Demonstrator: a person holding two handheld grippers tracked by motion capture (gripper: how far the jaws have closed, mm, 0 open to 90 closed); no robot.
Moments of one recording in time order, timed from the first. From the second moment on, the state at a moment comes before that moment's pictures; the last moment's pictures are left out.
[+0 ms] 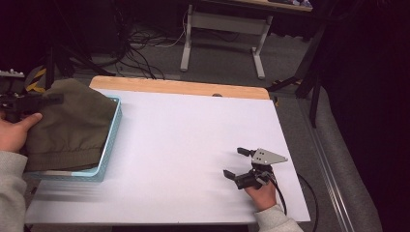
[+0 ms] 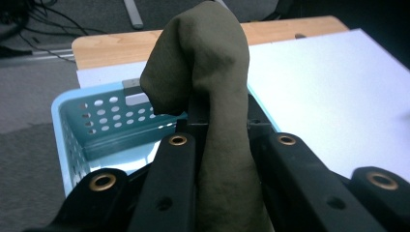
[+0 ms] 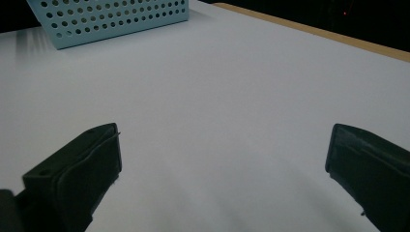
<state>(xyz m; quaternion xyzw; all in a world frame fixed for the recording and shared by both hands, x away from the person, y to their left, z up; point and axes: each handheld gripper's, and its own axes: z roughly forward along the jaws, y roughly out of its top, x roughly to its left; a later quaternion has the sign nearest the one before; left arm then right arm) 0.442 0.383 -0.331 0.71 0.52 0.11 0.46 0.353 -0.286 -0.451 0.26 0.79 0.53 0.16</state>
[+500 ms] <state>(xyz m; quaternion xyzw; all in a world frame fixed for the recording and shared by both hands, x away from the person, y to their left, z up) 0.454 0.397 -0.366 0.67 0.56 0.09 0.47 0.354 -0.286 -0.451 0.26 0.79 0.53 0.16</state>
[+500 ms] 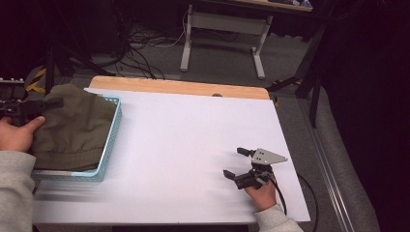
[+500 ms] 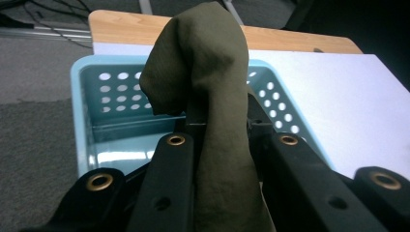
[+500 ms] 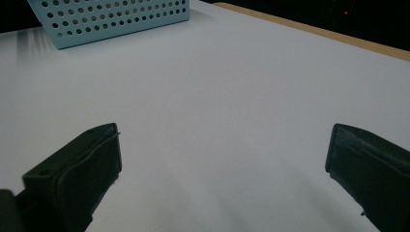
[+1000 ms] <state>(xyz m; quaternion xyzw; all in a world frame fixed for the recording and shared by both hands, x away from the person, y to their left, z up) 0.460 0.404 -0.389 0.65 0.61 0.11 0.43 0.354 -0.286 -0.451 0.26 0.79 0.53 0.16</state>
